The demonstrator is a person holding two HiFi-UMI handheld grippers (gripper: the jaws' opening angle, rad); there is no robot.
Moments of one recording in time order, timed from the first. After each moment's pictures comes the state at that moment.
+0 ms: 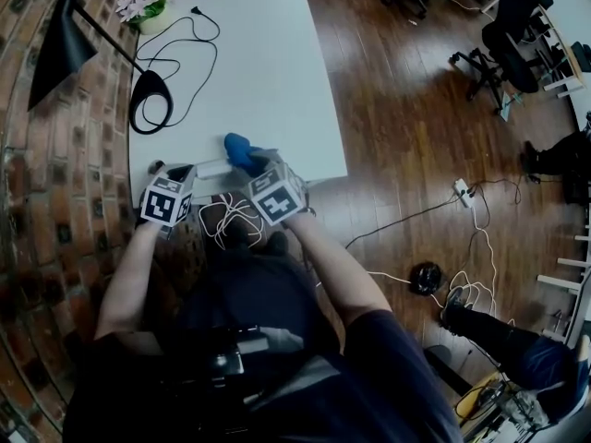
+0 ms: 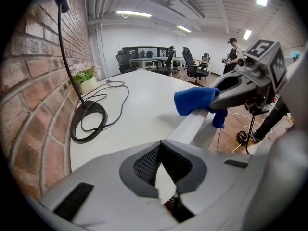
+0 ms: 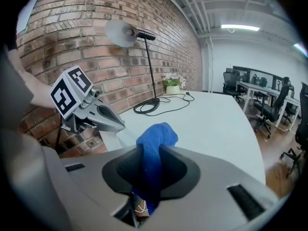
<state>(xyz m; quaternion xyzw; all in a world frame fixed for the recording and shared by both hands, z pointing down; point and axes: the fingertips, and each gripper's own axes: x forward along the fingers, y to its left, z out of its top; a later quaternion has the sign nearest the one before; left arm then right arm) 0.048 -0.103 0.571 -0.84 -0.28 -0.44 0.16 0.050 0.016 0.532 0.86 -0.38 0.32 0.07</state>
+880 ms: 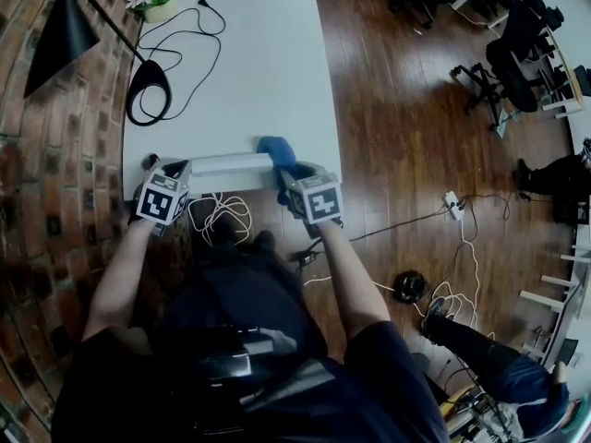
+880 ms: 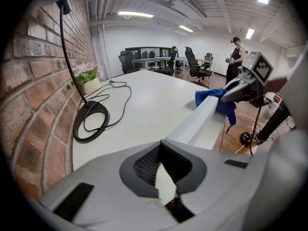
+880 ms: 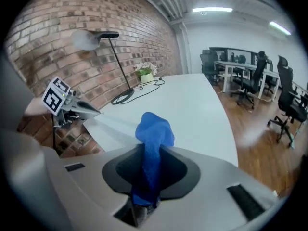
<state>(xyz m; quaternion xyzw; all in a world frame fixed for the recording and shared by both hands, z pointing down) 0.053 -0.104 0.574 -0.85 -0.26 -0.43 0.17 0.049 0.134 0.570 0.86 -0.29 0.42 0.00</state>
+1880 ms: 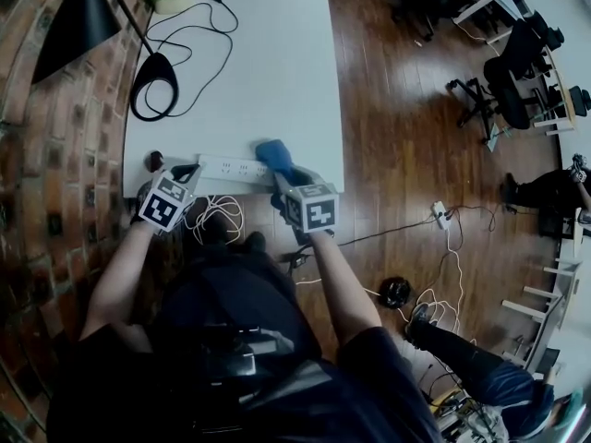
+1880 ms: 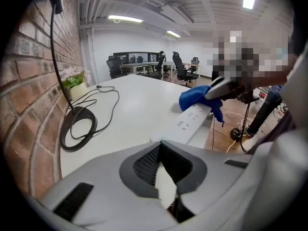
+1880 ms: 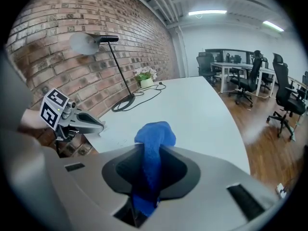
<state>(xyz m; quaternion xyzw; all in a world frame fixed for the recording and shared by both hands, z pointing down) 0.042 -0.085 0.569 -0.83 -0.34 -0.41 0.16 0.054 0.101 0.556 0.88 -0.27 0.40 -0.02</state>
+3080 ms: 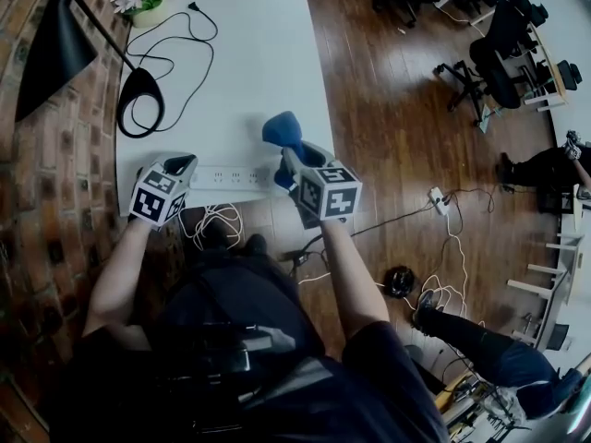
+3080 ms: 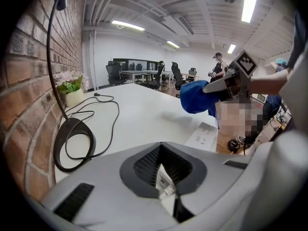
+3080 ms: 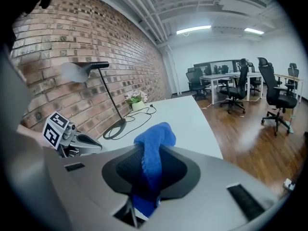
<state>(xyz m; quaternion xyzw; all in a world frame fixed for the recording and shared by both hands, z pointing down) 0.093 -0.075 0.546 -0.85 -0.36 -0.37 0.12 0.112 0.136 0.485 0.92 -0.22 0.32 -0.07</state>
